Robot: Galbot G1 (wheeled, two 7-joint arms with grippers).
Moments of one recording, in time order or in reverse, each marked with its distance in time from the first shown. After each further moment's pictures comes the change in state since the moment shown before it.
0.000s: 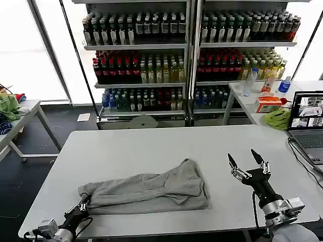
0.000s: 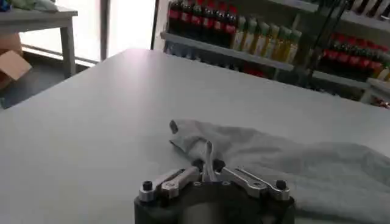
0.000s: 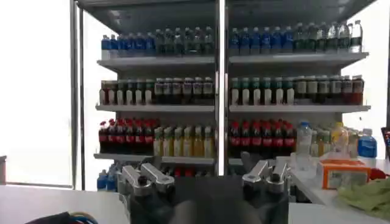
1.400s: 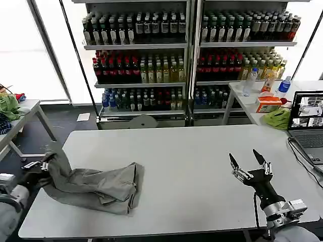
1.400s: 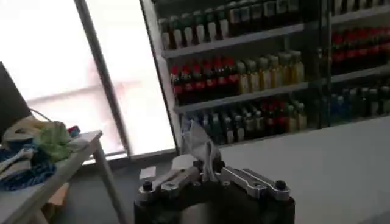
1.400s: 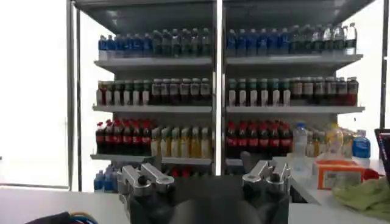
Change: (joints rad) left arm -0.129 0.377 -0.116 -0.018 -0.003 0.034 0.038; right arm -0.045 0.027 0.020 0.026 -0.017 -0.005 0.007
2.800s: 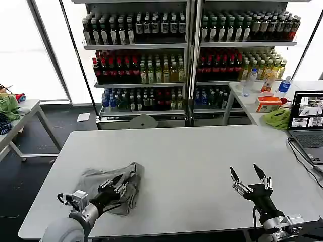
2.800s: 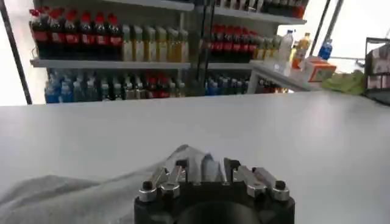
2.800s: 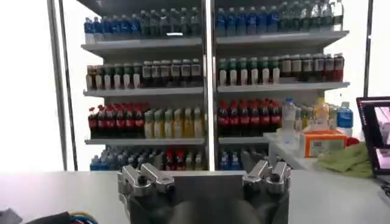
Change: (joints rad) left arm -0.126 -0.093 0.475 -0.129 -0.064 0.031 -0.089; right arm -0.092 0.060 0.006 -0.001 -0.025 0.023 -0.002
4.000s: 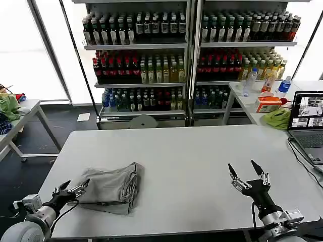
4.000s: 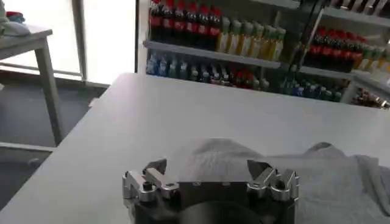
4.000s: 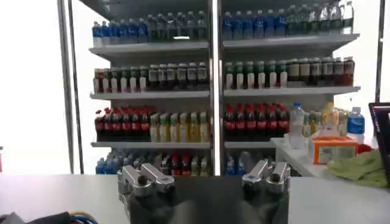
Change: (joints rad) left arm 0.155 -0.090 -0.409 0.191 -0.068 0.039 0.127; right arm 0.040 -0.050 -0.018 -0.024 0.028 0.007 0.002
